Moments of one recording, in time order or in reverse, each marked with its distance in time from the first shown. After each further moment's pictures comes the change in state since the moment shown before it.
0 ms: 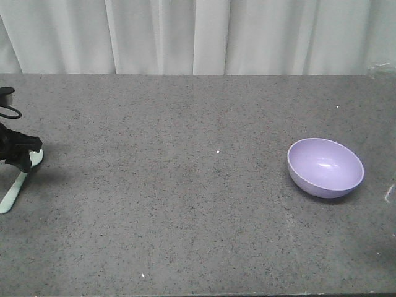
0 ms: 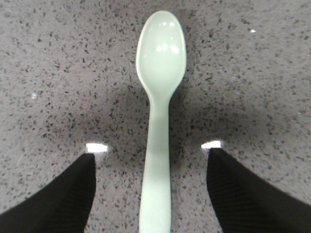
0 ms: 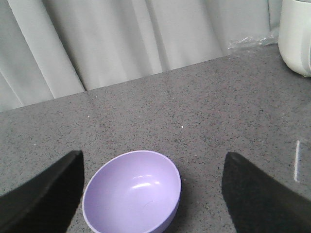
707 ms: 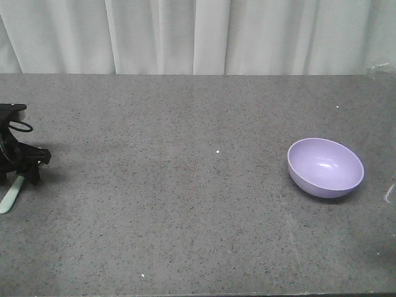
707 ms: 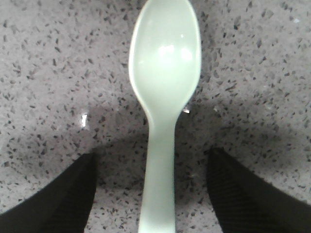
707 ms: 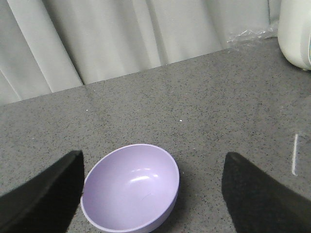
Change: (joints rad) left arm 0.000 0.103 -0.003 -0.009 -0.022 0.006; right arm 0.000 0.000 0.000 0.000 0.023 0.000
